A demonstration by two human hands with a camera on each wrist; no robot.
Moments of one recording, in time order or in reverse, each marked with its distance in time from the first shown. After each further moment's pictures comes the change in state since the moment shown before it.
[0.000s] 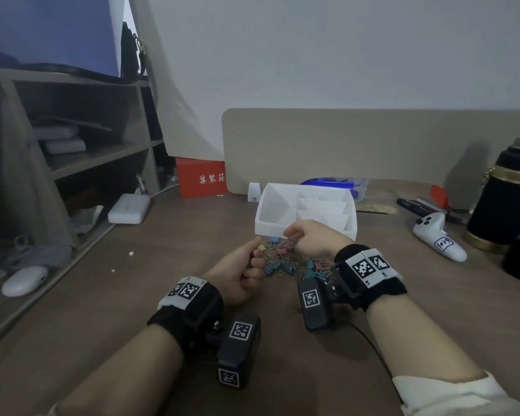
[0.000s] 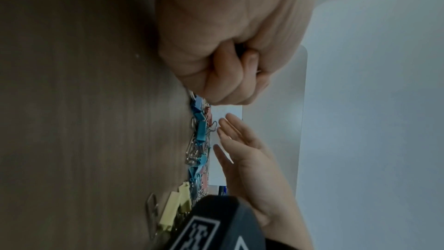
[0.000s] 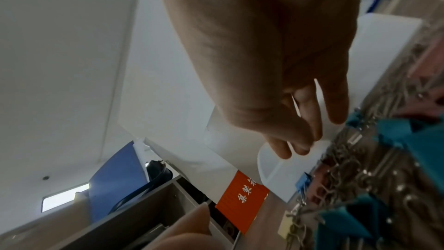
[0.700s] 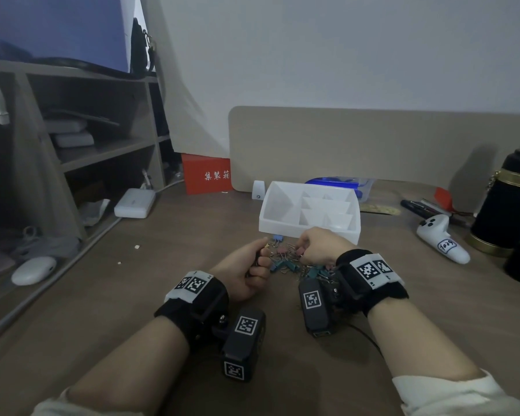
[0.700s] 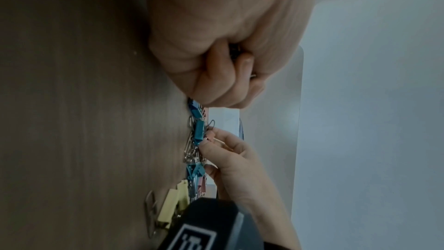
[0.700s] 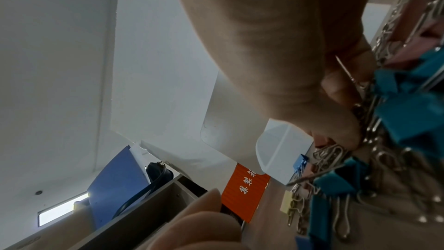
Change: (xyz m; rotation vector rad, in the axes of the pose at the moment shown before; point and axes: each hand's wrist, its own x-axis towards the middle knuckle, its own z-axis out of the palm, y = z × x) left_hand -0.003 -0.002 0.002 0.026 -0.013 -0.045; right_hand -0.003 0.009 0.008 -0.213 0.012 0.037
